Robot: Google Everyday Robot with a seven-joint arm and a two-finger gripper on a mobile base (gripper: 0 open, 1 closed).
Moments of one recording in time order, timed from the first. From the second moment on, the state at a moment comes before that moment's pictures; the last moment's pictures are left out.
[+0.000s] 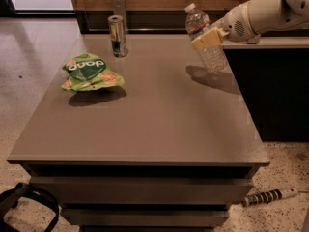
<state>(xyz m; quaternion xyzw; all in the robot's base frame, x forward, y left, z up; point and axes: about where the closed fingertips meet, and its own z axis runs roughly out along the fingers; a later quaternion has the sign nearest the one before) 0.706 -0.156 0.931 -0.42 0.78 0.20 0.42</state>
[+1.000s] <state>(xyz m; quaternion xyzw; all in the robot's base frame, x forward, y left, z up) 0.696 -0.119 0.928 -0.46 0.71 0.25 0.46</state>
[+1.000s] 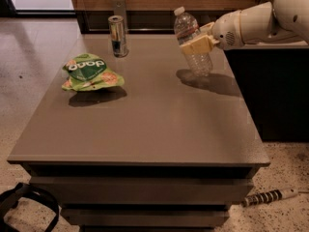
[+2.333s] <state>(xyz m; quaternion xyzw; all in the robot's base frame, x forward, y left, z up) 0.691 -0.091 0.927 -0.47 0.65 0.33 0.50</state>
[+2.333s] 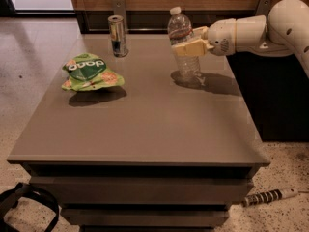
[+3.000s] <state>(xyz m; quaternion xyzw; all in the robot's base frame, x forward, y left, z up) 0.694 -0.091 0.920 -0.47 0.62 0.35 0.51</state>
